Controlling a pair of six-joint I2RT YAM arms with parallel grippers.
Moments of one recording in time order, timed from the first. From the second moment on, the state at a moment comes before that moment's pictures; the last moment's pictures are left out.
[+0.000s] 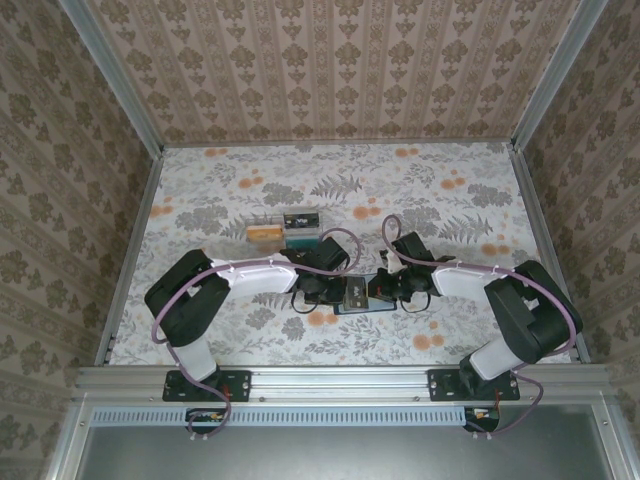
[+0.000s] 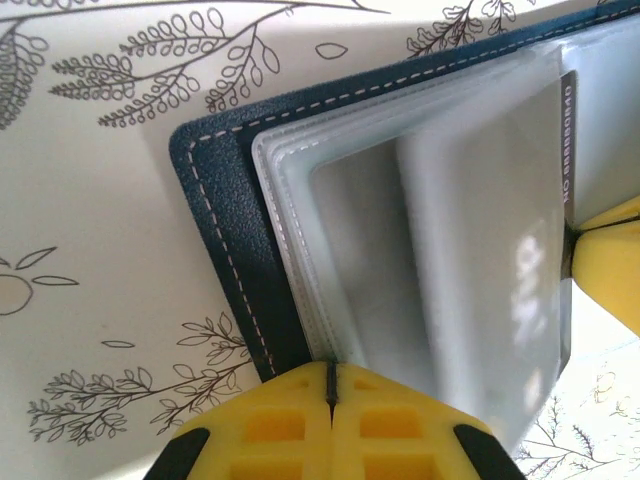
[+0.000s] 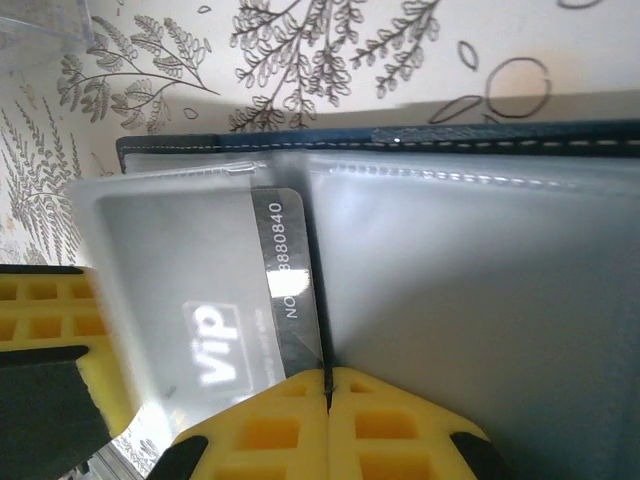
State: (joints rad) left arm -0.96 1.74 0.97 -0.41 0.18 -0.77; right arm 0.45 1.52 0.60 -0.17 -0.51 0.65
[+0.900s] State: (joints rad) left arm -0.96 1.74 0.98 -0.42 0.18 -0.77; right arm 0.44 1.53 0.60 -0.11 -0.55 0.66
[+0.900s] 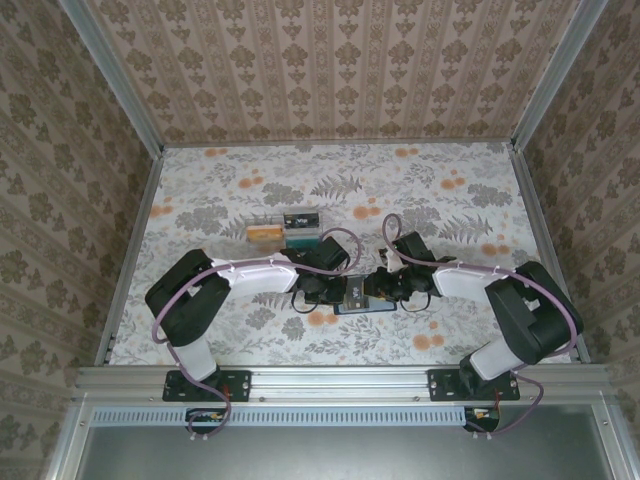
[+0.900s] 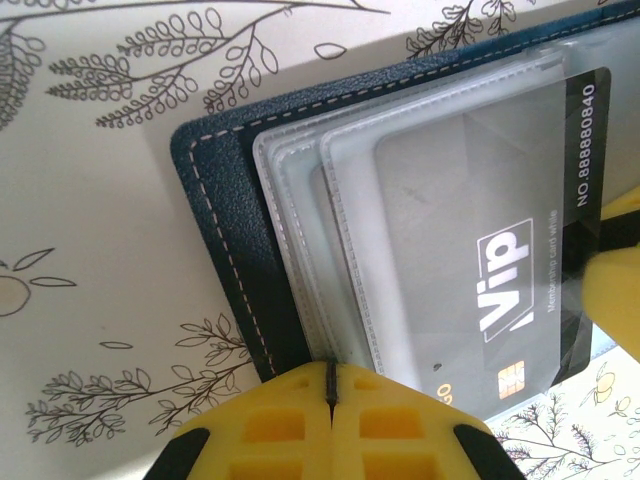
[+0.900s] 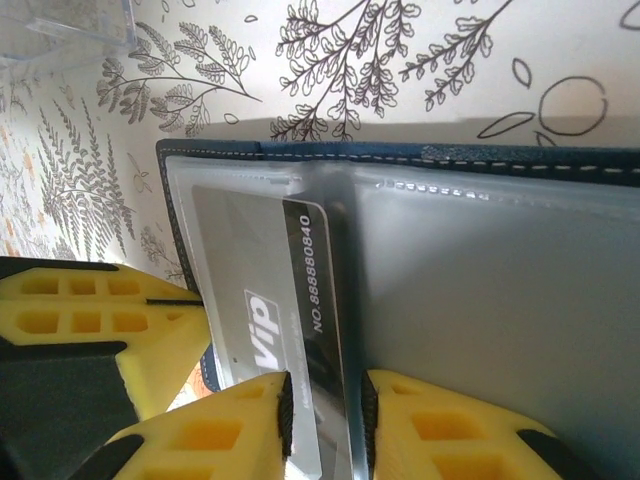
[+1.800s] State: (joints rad) left arm -0.96 1.75 0.98 -0.42 0.19 -0.77; right arm 0.39 1.49 0.59 -0.17 -0.56 0.63
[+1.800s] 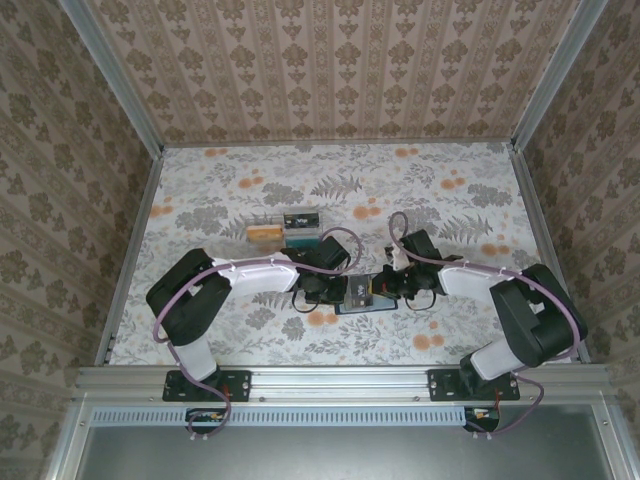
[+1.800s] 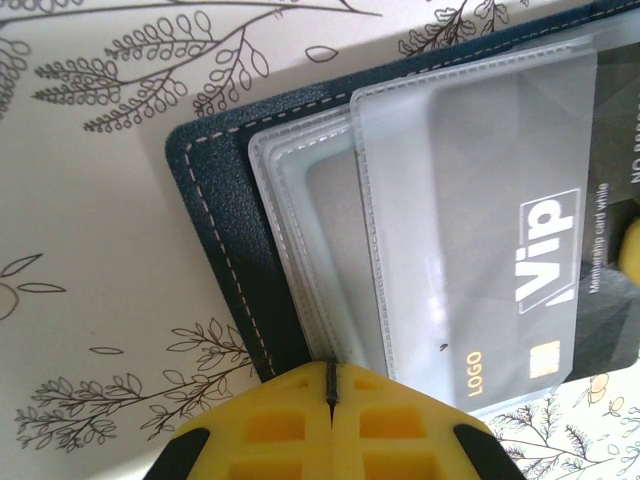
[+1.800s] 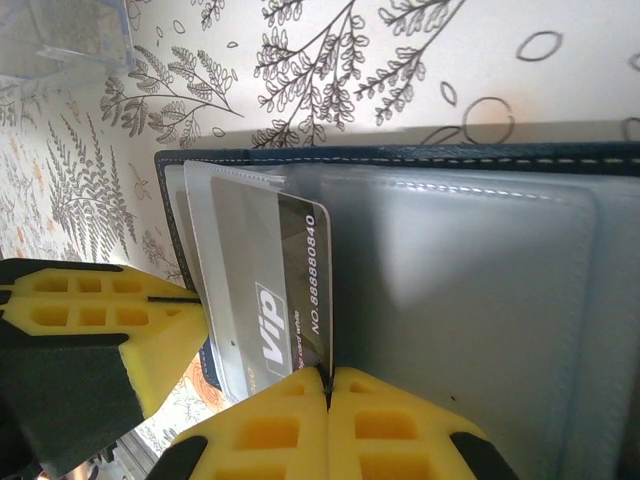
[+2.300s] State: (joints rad) left arm -0.95 1.75 0.98 -0.42 0.20 -0.76; right arm 0.31 1.28 0.55 -0.35 -0.49 0.60
